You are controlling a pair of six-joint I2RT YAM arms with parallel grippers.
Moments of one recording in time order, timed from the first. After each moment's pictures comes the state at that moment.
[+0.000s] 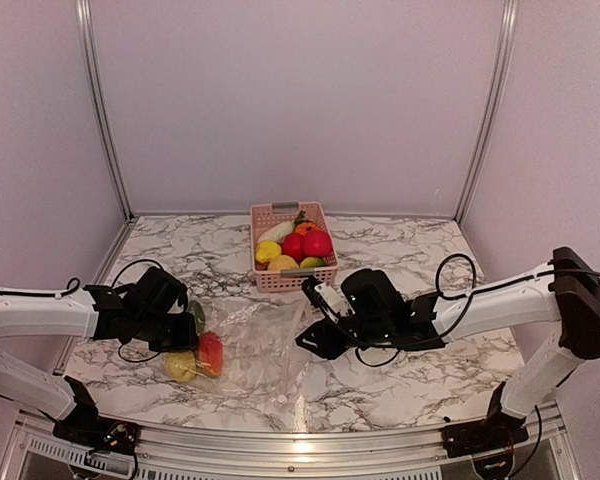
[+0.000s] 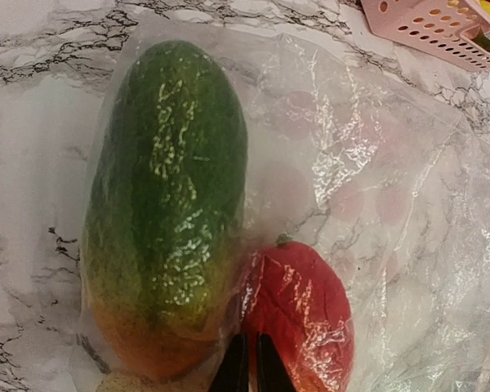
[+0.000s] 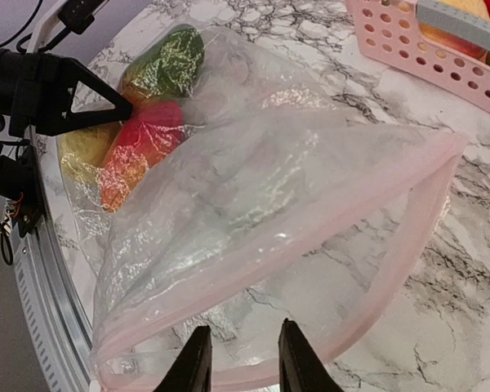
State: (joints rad) left arm -0.74 1.24 0.58 -0.33 -0.05 -0.78; right arm 1.02 1.56 0.80 0.11 -0.16 0.42
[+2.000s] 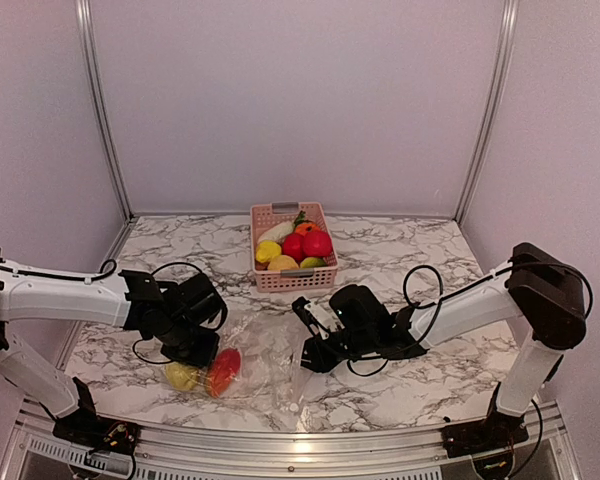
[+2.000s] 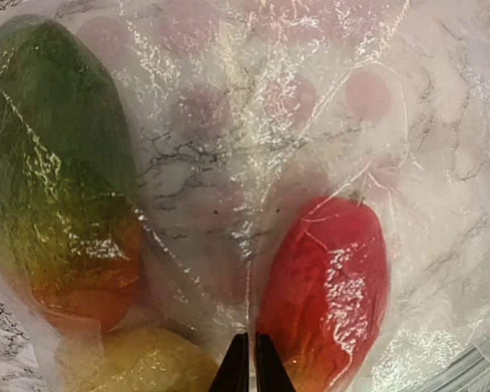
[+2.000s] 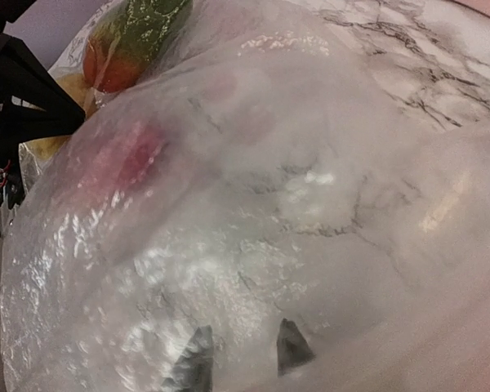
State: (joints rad) left arm -0.96 1.45 0.85 -0.69 -0.08 -0.69; right arm 1.00 1.74 0.79 0.24 -0.27 0.42
